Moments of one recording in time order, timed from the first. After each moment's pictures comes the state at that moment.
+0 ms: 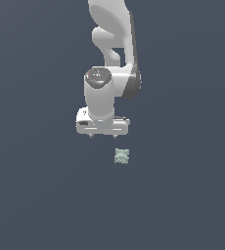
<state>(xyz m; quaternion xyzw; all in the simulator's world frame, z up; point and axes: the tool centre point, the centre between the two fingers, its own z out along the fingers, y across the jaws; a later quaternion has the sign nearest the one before) -0.003 -0.041 0.145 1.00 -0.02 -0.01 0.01</state>
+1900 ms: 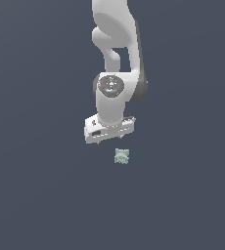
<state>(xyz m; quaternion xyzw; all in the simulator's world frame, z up) 0.004 -0.013 0.129 0.99 0.15 -0.02 0.01</state>
